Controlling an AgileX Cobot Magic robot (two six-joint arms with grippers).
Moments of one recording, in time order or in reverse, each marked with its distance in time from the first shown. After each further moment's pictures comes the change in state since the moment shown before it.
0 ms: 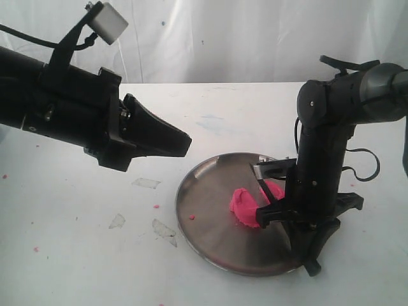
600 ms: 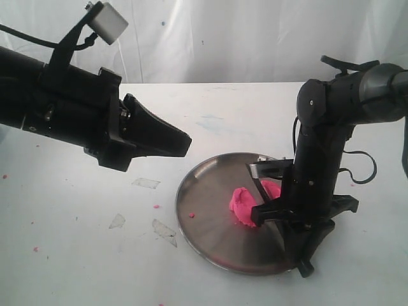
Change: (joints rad) left arm 0.000 0.000 0.000 0.000 0.000 0.000; right arm 0.000 0.000 0.000 0.050 -0.001 -0.017
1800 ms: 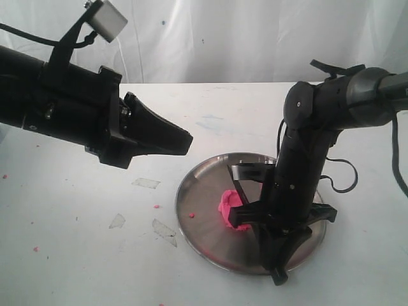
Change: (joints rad) left arm 0.000 0.000 0.000 -0.016 0.000 0.002; right arm 0.057 0.006 0.000 0.130 -0.007 -0.022
